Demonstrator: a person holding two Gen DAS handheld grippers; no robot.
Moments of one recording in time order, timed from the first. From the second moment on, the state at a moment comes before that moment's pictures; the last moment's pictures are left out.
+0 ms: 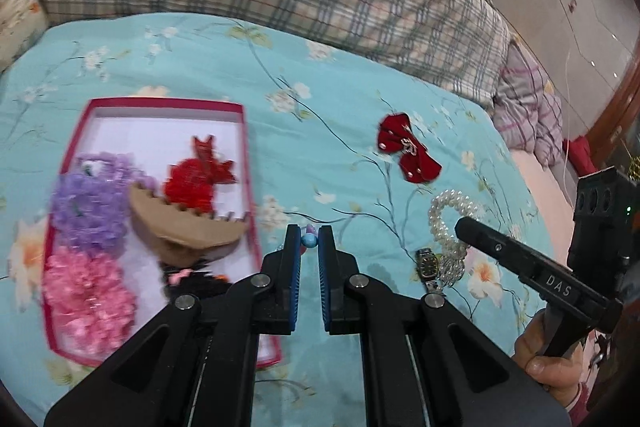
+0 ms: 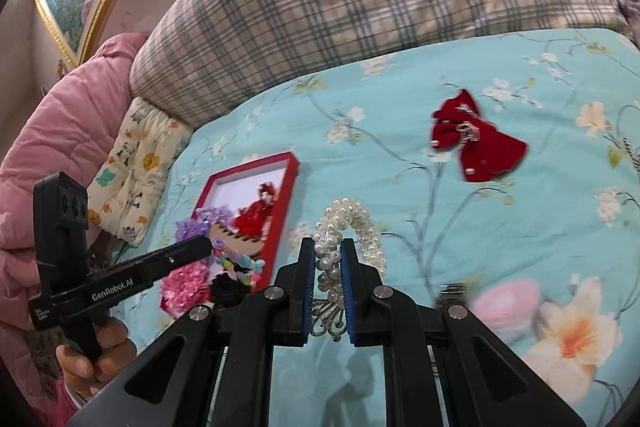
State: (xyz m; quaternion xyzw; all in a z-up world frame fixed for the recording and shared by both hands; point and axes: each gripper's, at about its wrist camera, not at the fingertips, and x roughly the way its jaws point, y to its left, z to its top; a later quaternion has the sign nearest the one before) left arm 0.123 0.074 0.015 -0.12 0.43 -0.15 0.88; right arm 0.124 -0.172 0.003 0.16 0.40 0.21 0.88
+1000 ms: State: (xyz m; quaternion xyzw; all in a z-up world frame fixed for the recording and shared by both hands) left arm 0.098 0.210 0.005 -0.17 0.42 -0.04 0.89; right arm 0.137 -0.003 -0.019 0.12 0.44 0.31 0.83
